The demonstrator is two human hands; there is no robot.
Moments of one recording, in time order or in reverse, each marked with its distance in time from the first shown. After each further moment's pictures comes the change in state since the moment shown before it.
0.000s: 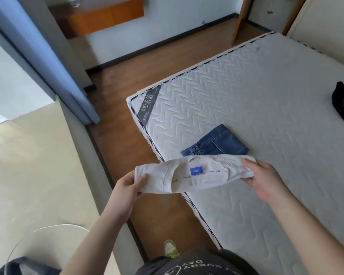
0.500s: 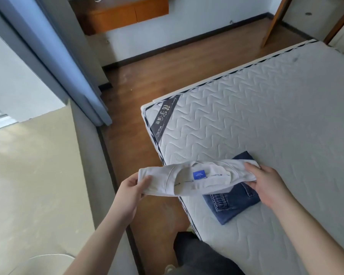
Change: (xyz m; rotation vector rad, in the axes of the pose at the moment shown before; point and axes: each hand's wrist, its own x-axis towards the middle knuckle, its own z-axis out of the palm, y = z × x) left_hand 0.153 0.041 -0.033 -0.032 0.119 -0.031; right_hand 0.156 -0.064 0.100 -0.054 -0.082 0.039
